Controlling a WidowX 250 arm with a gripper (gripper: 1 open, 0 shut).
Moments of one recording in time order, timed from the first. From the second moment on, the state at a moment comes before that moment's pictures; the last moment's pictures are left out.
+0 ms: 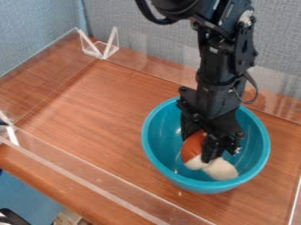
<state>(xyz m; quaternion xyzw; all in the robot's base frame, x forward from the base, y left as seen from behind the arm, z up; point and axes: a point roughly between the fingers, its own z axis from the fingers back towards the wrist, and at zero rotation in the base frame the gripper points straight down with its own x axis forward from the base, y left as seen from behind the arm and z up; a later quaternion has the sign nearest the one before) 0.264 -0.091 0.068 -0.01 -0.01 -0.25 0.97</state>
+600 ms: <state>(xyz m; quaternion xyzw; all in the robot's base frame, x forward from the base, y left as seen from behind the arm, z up) 0.256 -0.011 0.120 0.01 -0.03 -0.15 0.99</state>
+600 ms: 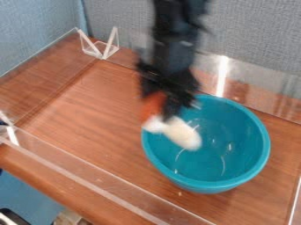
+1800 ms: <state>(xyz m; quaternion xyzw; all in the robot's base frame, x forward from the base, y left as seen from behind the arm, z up) 0.242 0.068 0.054 0.03 0.03 -0.10 0.99</state>
